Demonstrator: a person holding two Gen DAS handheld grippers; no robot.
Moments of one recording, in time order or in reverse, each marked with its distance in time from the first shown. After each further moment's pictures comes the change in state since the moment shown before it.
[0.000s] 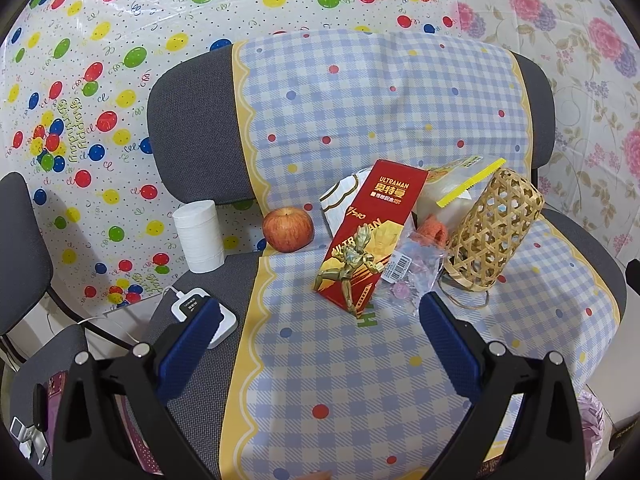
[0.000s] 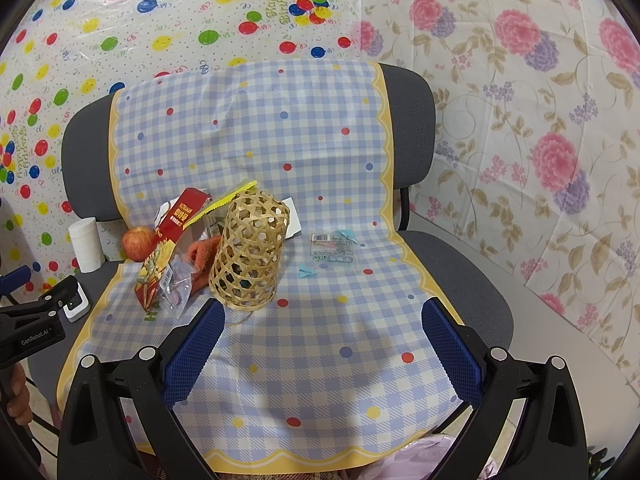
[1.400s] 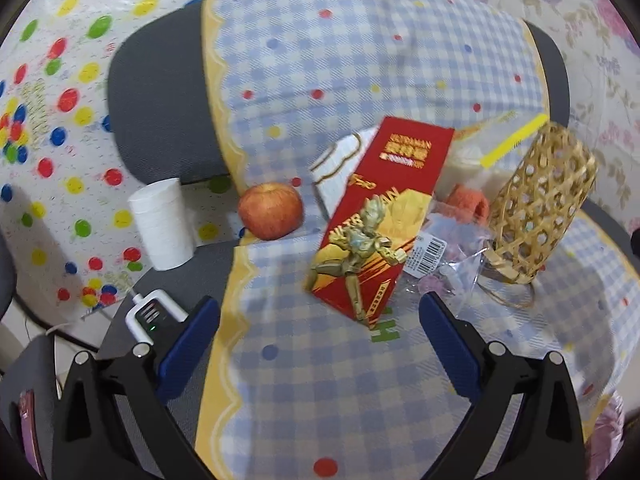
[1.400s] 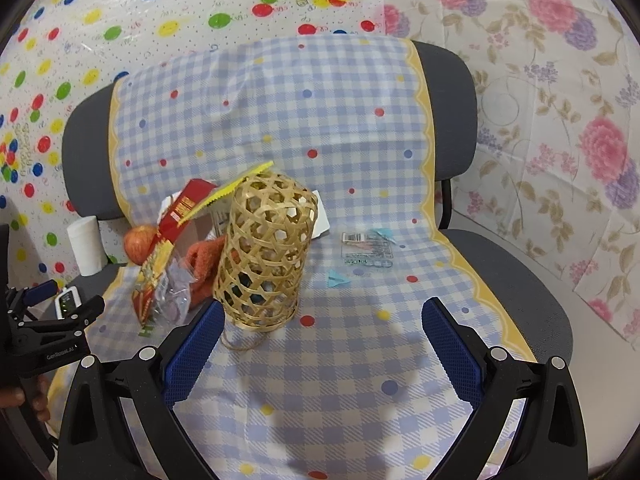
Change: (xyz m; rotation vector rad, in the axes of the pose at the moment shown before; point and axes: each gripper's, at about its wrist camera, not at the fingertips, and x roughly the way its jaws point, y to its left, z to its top) left arm 0.096 0.004 -0.010 0.062 0.047 -0.047; right arm 0.080 0.012 -0.007 0.011 0.006 0.088
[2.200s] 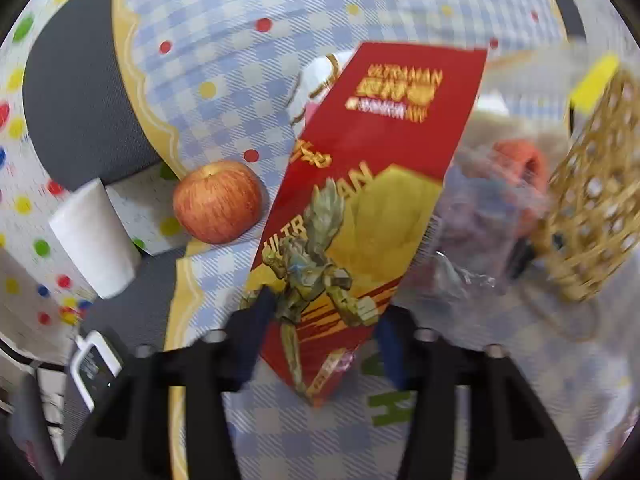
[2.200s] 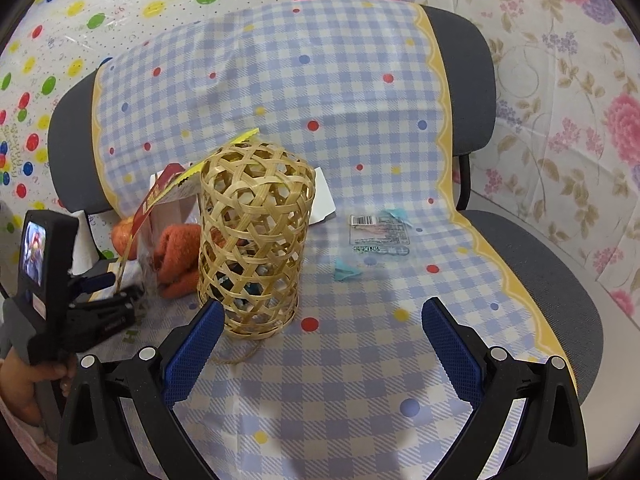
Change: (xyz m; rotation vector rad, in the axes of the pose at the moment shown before) left arm 0.083 -0.013 0.018 0.050 0.137 -0.055; right arm 0.039 -0.004 -0.001 0.010 0.065 0.034
